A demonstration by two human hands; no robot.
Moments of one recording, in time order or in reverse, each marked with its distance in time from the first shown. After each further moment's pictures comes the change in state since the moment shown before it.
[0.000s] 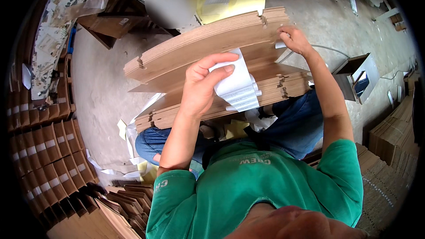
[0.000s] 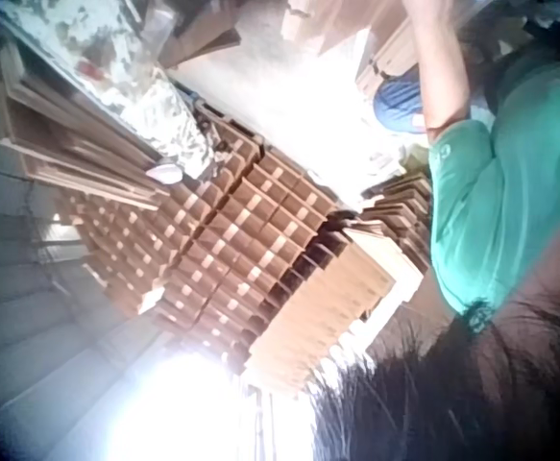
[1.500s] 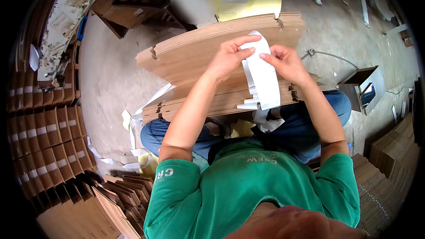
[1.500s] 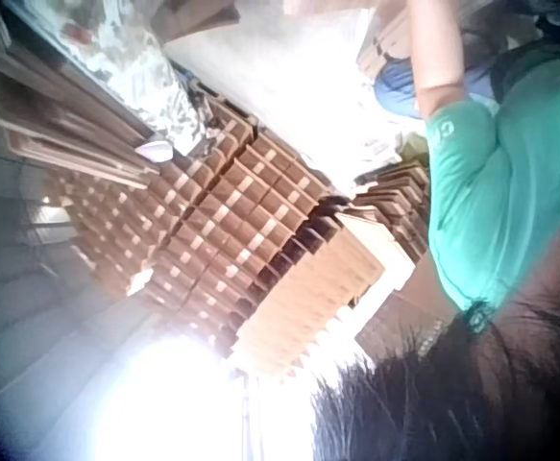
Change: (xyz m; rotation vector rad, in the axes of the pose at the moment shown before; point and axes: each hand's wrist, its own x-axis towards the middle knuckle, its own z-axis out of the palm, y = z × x) left_hand 0.062 -0.035 -0.030 0.218 -0.121 -0.077; right_hand -0.053 -0.129 0.034 0.744 -0.150 0.085
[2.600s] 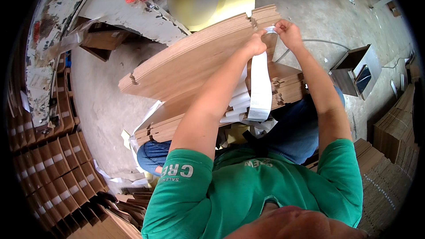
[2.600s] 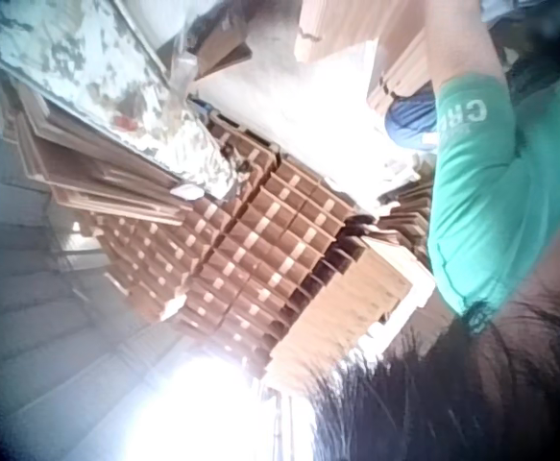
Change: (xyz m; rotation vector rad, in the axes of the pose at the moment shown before) left_hand 0.180 -0.120 0.062 0.816 -0.046 -0.297; right_hand 0.087 0.142 -0.139 -0.512 0.534 -0.071
